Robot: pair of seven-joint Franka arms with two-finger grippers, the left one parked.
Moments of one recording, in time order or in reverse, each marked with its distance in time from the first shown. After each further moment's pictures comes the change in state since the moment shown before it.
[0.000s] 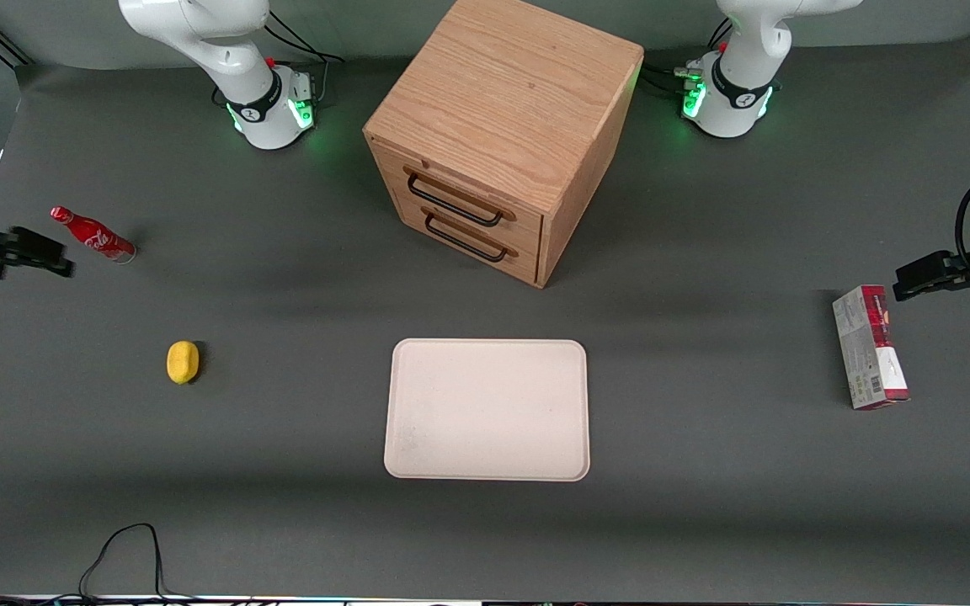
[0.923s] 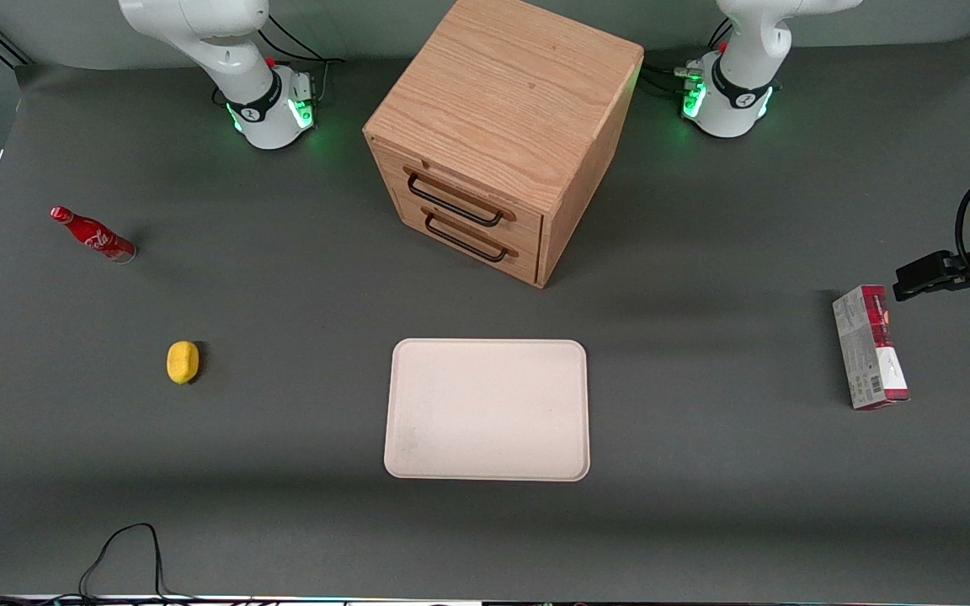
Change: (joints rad) arm -0.011 -0.459 -0.347 -0.408 -0.187 0.040 -0.268
